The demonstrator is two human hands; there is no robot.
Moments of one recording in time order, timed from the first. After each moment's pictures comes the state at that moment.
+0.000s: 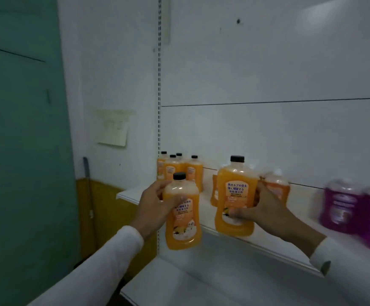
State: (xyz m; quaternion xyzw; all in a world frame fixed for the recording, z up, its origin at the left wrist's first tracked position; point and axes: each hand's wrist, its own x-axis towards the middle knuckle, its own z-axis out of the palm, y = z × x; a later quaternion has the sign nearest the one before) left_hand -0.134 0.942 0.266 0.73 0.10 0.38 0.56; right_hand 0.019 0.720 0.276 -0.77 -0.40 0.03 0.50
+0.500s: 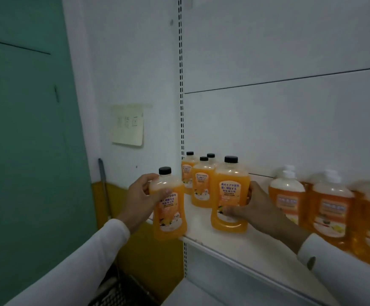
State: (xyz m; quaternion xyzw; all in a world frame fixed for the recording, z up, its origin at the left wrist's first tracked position) left_hand -0.049 1.168 0.253 0.74 0.15 0.40 0.52; right_hand 0.129 0.946 0.245 -0.77 -0.39 0.04 0.50
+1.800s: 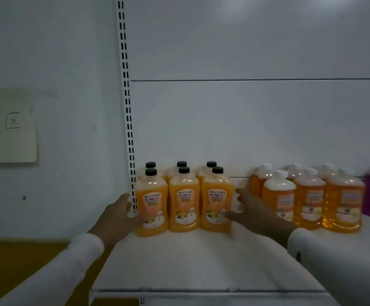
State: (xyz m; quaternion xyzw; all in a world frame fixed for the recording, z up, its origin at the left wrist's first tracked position) left_hand 0.109 1.358 0.232 0.92 0.05 0.13 0.37; right_hand 0.152 1.034 0.240 -0.95 -0.09 -0.07 0.30
